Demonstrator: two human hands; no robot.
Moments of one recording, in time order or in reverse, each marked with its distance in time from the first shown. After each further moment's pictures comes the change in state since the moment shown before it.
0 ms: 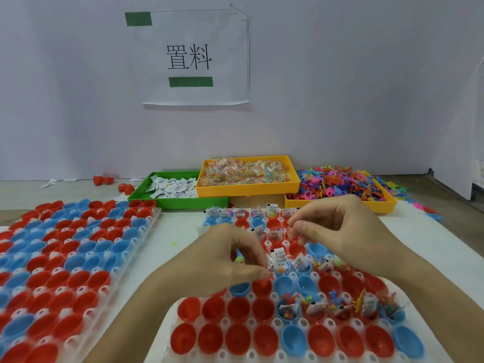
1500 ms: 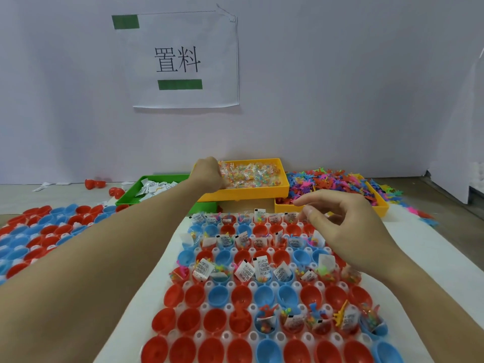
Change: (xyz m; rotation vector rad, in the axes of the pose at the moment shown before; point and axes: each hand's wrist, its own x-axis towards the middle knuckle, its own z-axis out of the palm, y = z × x) left_hand 0.169 -0.078 -0.069 0.518 0.412 -0.529; right_hand 0.006 0.028 -0.022 -0.173 0.253 0.001
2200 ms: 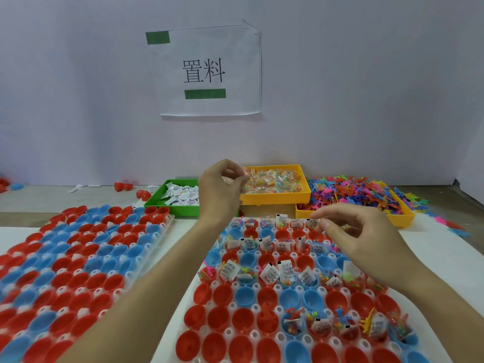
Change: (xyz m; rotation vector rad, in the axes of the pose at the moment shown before) left_hand -0.097 0.008 -0.020 -0.765 0.447 0.045; right_hand -0.003 -0.001 0.009 -0.013 -0.053 0.005
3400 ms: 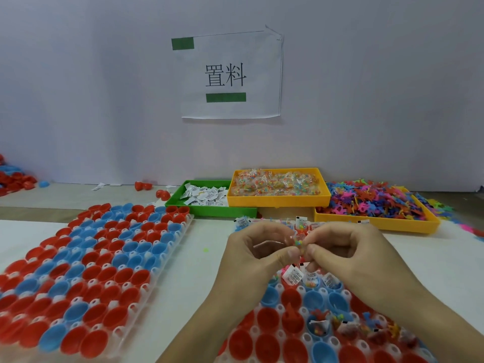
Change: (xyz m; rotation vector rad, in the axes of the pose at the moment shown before) left_hand -0.111 0.012 -0.044 -0.483 -0.429 -0.110; right_hand -0.020 -0.057 0.033 0.220 -0.170 0.100
